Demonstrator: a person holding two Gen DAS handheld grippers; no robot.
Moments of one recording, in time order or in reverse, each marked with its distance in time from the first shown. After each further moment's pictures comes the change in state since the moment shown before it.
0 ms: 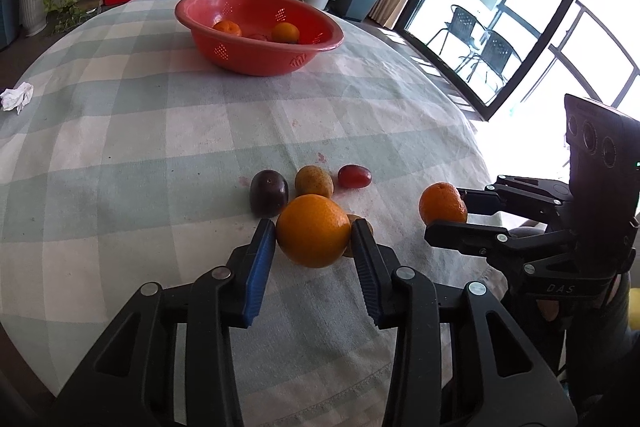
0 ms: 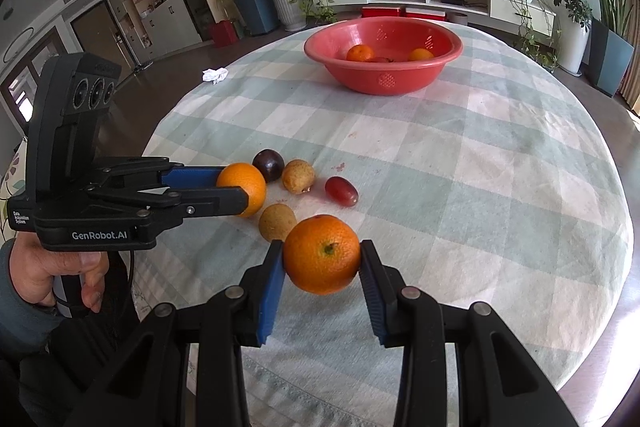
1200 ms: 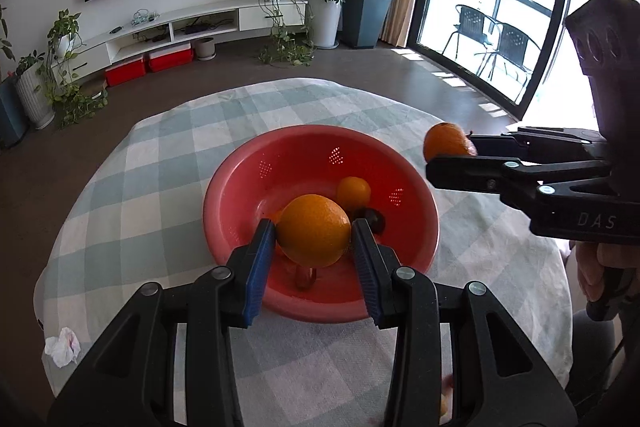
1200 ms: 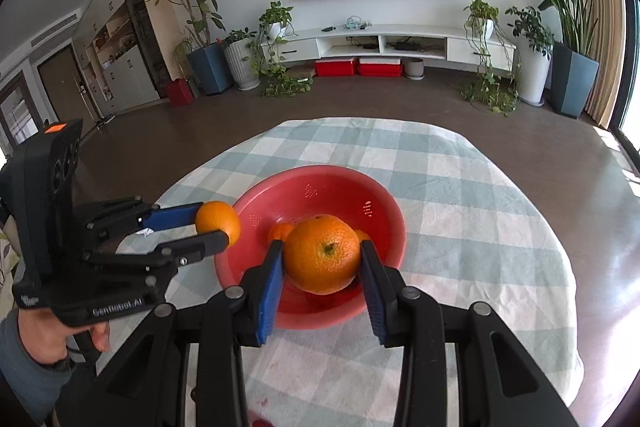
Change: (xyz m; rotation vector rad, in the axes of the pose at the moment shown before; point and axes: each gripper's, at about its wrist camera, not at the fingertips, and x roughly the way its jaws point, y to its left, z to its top) left arm 0.045 0.037 0.199 0.203 -0.097 0.150; right arm 0.035 -0.072 0.196 0.107 -0.137 -0.125
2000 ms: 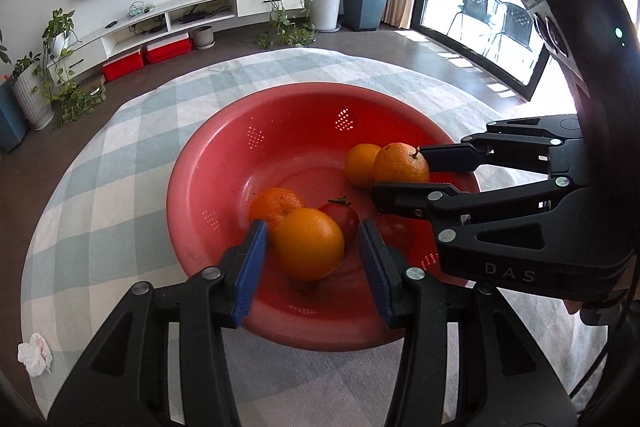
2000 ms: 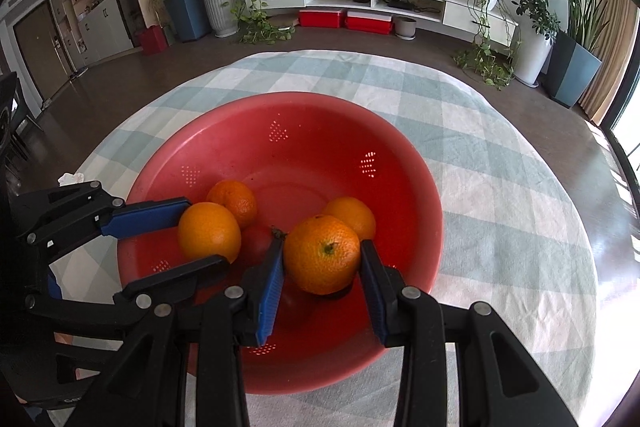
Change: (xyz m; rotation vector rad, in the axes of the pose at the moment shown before) left arm 0.064 0.002 -0.022 0.023 0.042 0.034; right arm 0.084 0.003 -0.020 -0.086 0.141 -0.127
